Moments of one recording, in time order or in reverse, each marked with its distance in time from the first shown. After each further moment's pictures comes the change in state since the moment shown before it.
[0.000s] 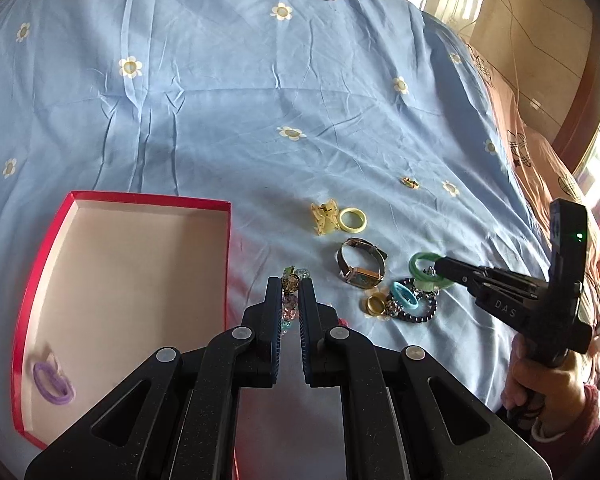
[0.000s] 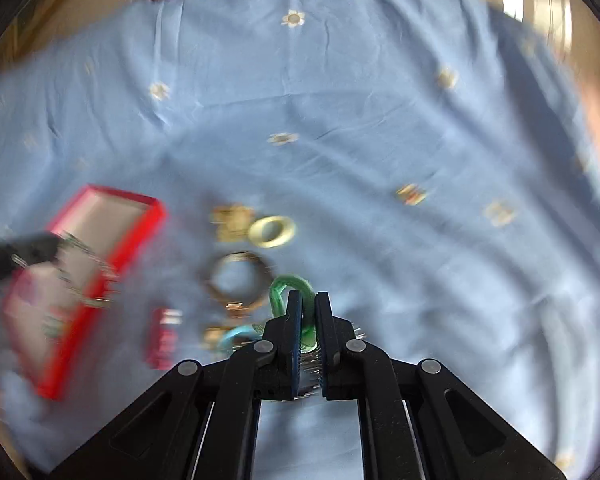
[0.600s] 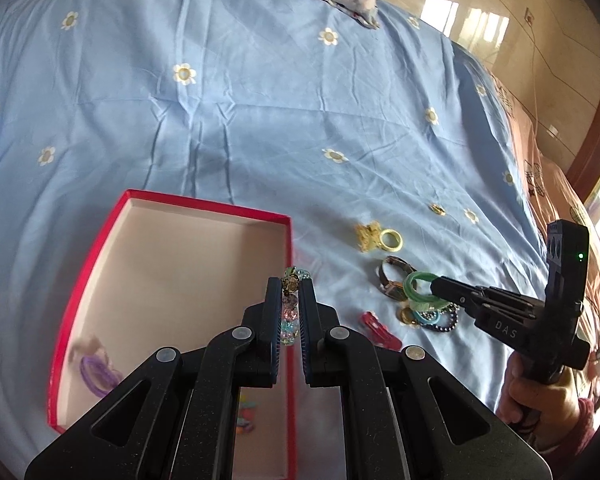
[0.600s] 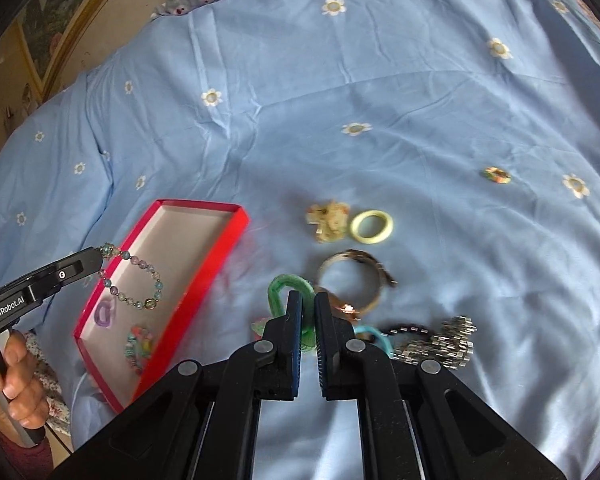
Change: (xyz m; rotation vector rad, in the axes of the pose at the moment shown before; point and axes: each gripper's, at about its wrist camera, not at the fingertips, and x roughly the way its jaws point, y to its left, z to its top) left arm -0.033 0.055 0.001 -0.083 -0.060 0.054; right arm 0.011 0.047 0.008 -0.002 0.022 0.141
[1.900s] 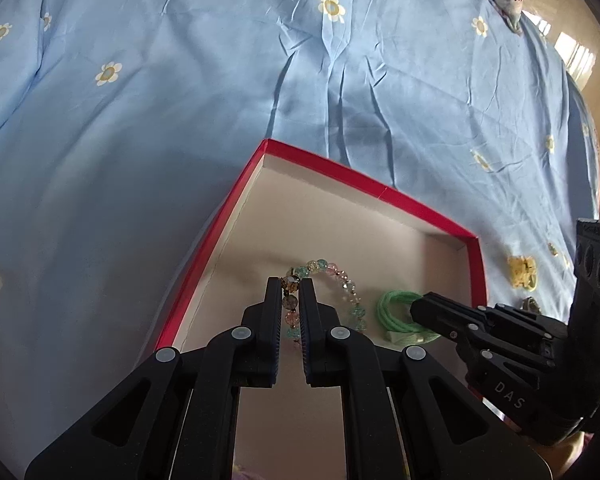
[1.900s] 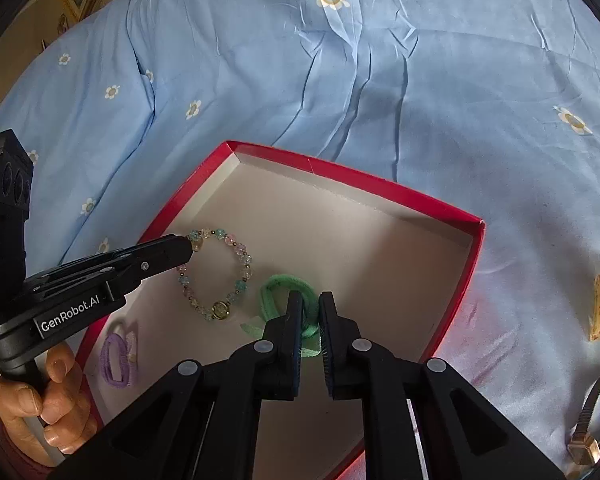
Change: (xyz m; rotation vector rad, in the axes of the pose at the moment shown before) left arm 0.091 0.138 0.006 -0.202 0.135 0.168; right arm 0.174 0.139 0.034 -0.169 0.214 0.154
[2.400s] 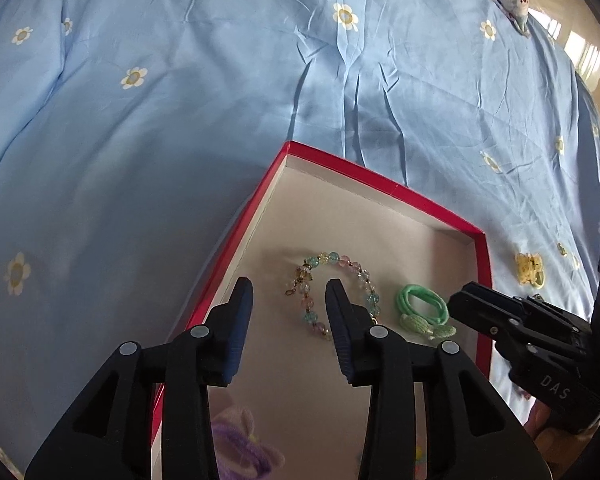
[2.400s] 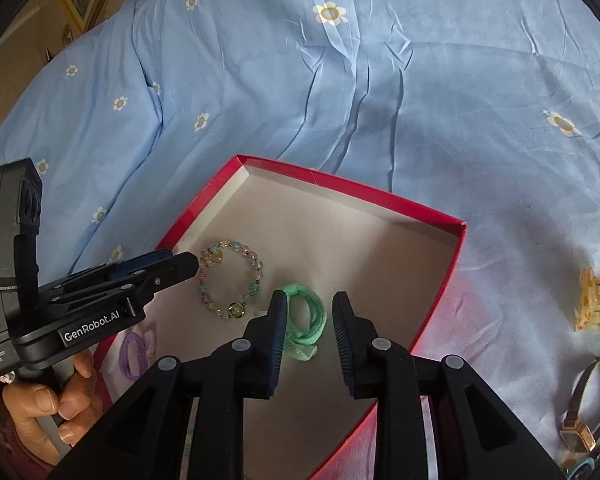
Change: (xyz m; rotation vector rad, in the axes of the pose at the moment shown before) left arm -0.024 0.003 -0.008 -0.019 -0.021 0.059; right arm -0.027 -0.002 -0.003 0.017 -0.040 0.033
